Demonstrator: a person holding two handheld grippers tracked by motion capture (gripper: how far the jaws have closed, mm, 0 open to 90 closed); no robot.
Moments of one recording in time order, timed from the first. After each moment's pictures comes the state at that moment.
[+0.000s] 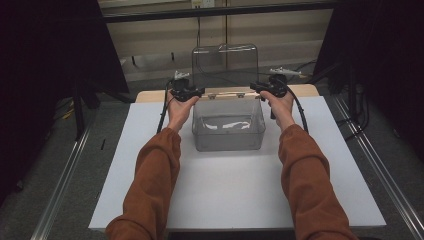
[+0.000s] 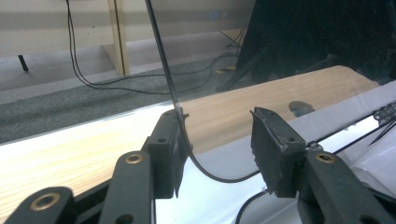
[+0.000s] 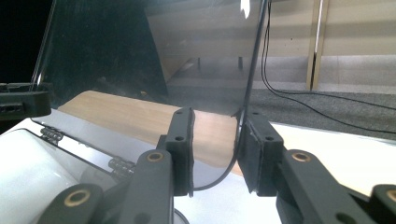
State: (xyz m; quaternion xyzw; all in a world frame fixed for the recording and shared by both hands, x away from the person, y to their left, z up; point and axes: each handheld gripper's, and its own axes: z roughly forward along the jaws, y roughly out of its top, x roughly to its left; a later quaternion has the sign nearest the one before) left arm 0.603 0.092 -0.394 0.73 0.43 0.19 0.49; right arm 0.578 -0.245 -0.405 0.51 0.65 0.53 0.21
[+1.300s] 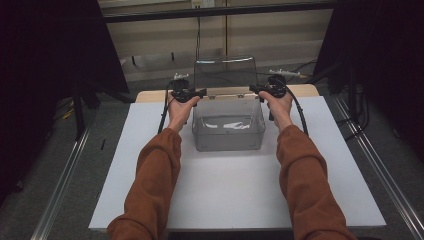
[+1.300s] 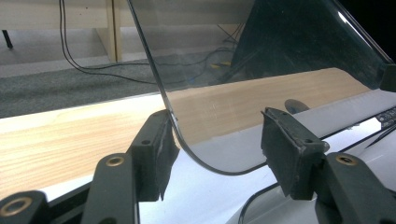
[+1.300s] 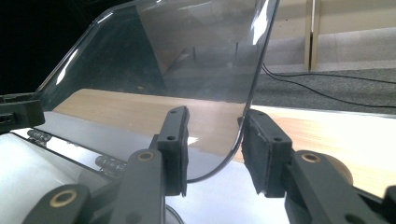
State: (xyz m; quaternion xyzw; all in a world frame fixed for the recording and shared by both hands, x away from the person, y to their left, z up) left arm 0.608 0.092 -0.404 0.72 0.46 0.15 0.49; right arm 0.581 -0.244 -0.412 0.54 0.64 0.52 0.19
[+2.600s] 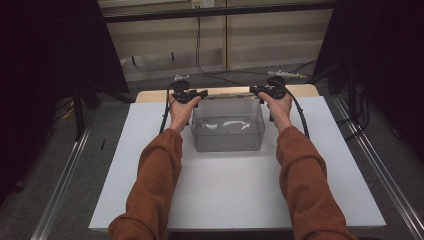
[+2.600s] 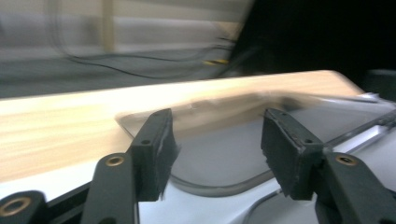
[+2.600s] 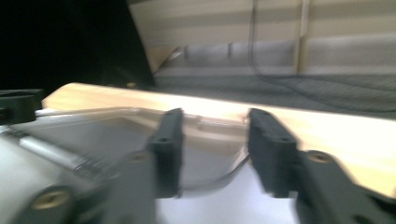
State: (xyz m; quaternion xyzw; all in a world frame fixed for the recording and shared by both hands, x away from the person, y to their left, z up) left arm 0.610 0.087 -0.412 0.71 0.48 0.14 0.49; right arm 0.581 -0.242 -0.415 0.54 0.64 0.50 0.22
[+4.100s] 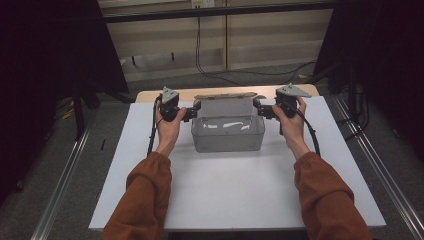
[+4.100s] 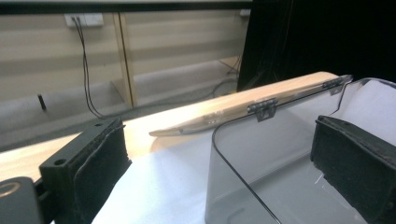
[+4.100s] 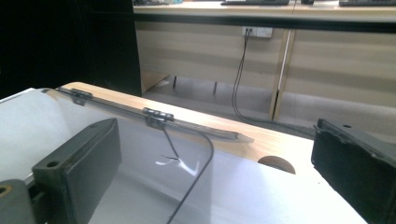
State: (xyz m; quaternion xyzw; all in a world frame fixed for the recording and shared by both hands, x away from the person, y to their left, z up) left arm 0.529 0.126 -0.401 0.71 0.38 0.25 0.54; right arm 0.491 -0.244 -0.402 0.46 0.65 0.52 0.33
